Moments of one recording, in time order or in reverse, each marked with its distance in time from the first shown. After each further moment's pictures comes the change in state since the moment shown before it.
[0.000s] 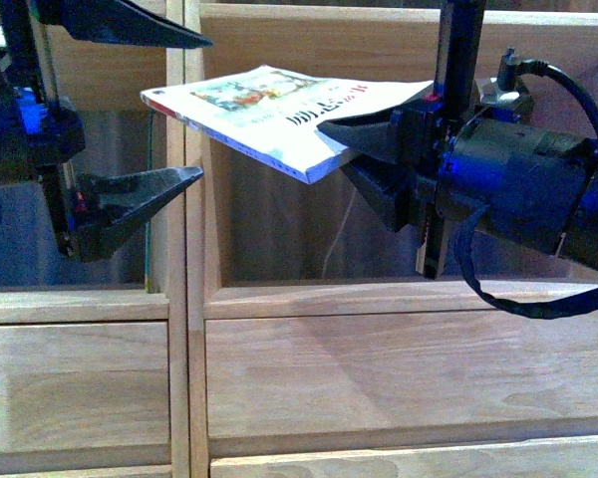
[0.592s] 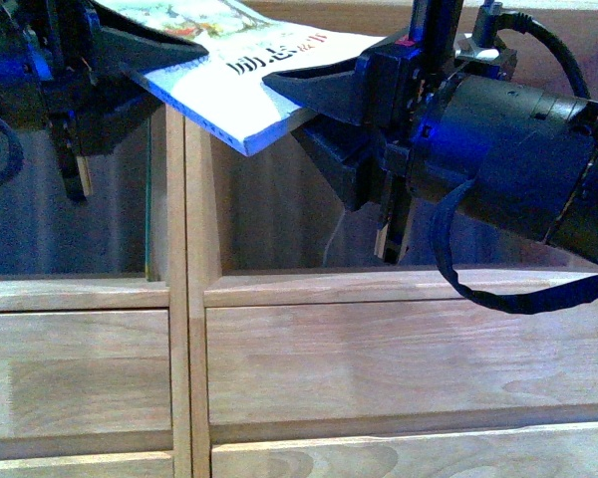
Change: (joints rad) left arm -0.016 0.023 0.064 0.042 -0.044 0.035; right arm 0.092 -0.039 -0.059 0.065 -0.058 0.014
